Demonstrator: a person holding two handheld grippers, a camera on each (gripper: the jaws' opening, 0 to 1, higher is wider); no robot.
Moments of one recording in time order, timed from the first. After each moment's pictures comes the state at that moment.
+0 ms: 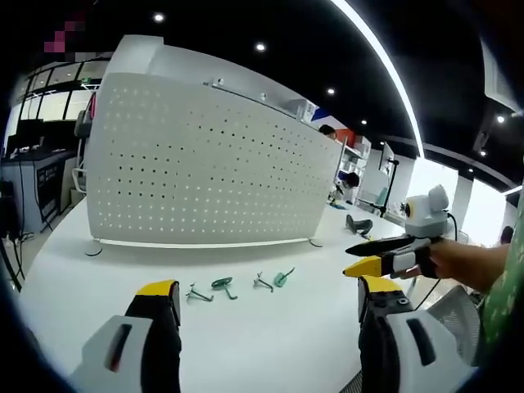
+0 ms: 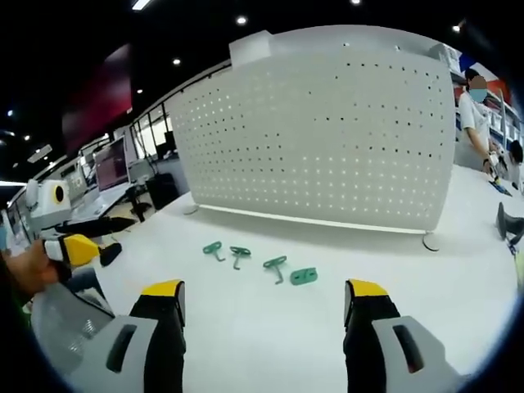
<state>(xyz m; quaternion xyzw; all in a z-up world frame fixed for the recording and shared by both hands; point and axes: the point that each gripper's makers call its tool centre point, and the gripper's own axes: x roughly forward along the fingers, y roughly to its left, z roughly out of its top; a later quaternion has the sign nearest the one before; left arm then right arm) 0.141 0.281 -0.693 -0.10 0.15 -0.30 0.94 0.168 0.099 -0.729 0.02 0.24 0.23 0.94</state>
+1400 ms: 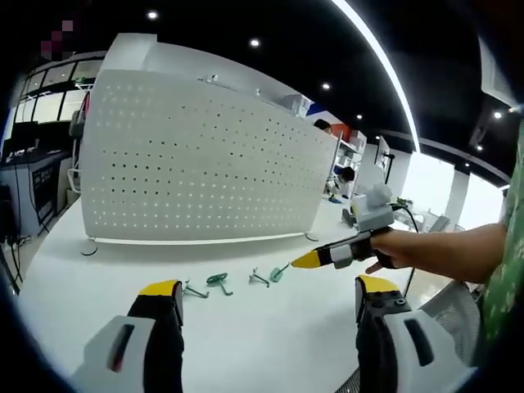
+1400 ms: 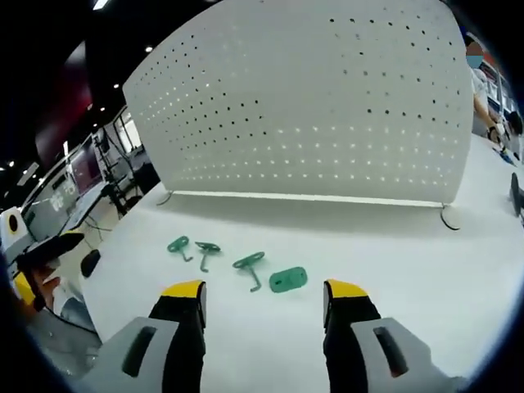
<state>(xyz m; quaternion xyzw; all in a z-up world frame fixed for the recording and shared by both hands) 0.138 0.276 -0.698 -0.09 0.16 -0.31 0.93 0.238 0.097 -0.787 0.05 0.33 0.21 0.92</state>
